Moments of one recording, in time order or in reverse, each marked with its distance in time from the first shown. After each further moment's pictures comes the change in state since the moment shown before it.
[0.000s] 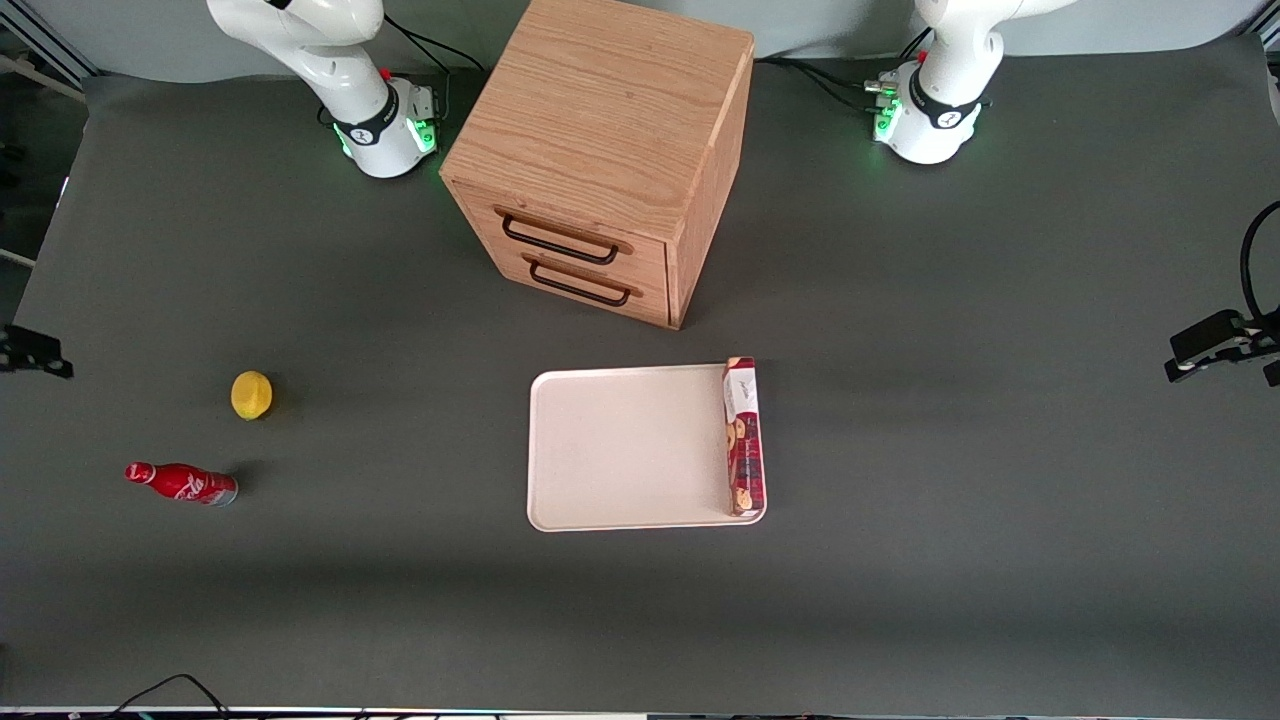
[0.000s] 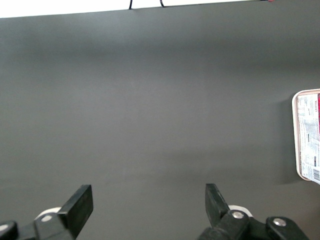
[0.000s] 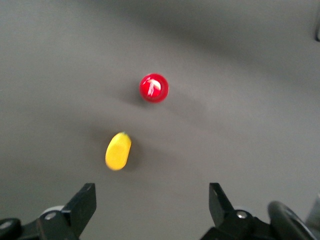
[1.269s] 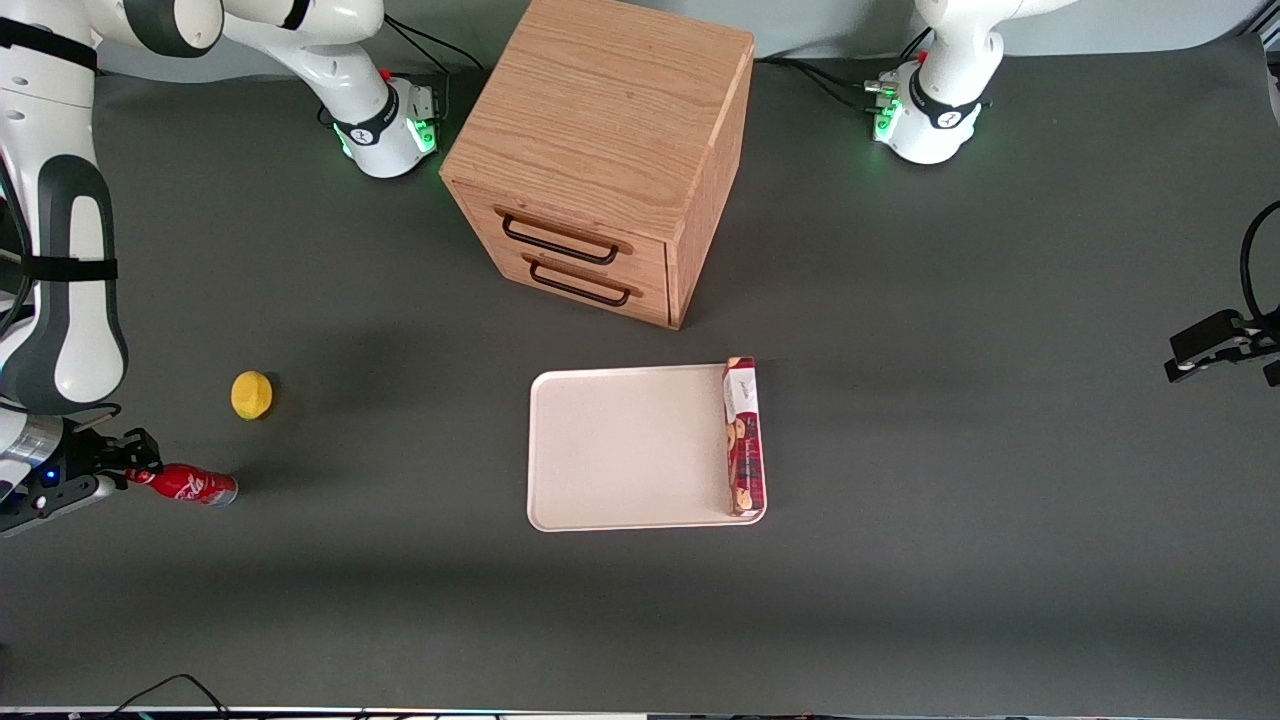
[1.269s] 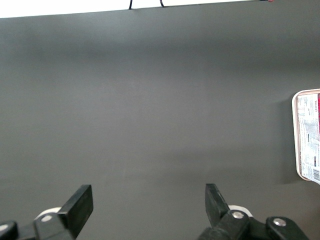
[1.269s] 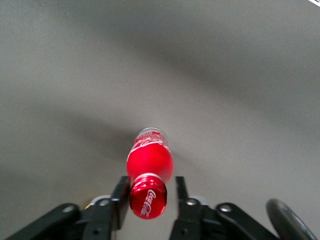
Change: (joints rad) arm 0.054 0.243 0.015 0.029 0.070 0.252 -0.023
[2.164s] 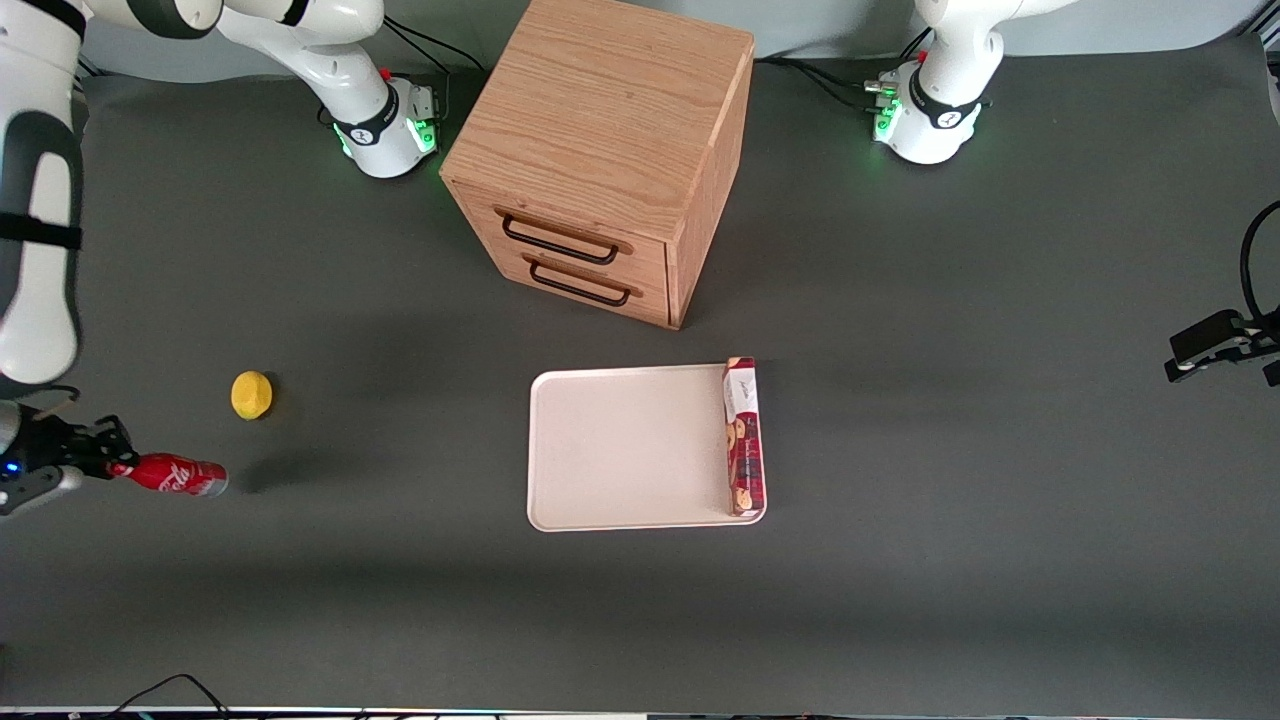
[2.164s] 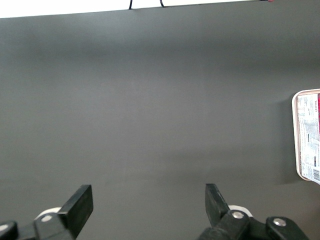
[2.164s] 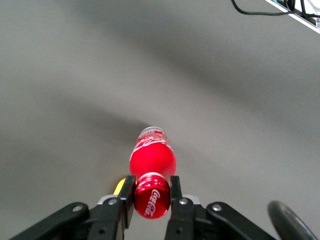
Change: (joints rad) arm 0.030 -0.086 0.000 0.191 -0.033 -0.345 0.007
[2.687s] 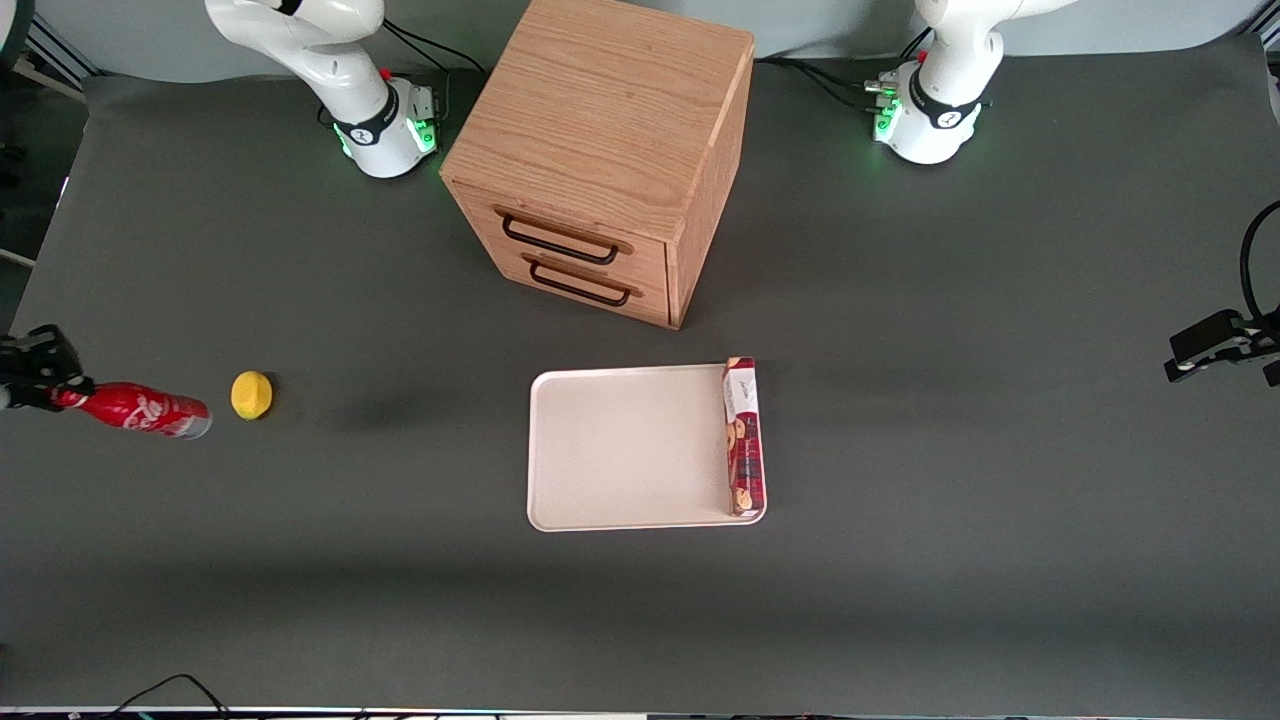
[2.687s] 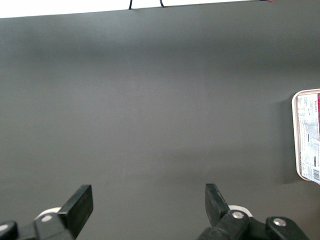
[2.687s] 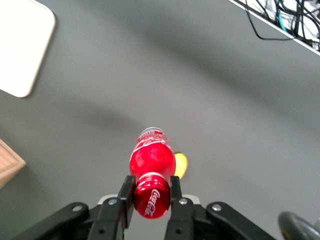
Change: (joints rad) arm 0.019 -0.127 0.244 0.236 -0.122 -0.365 0.298
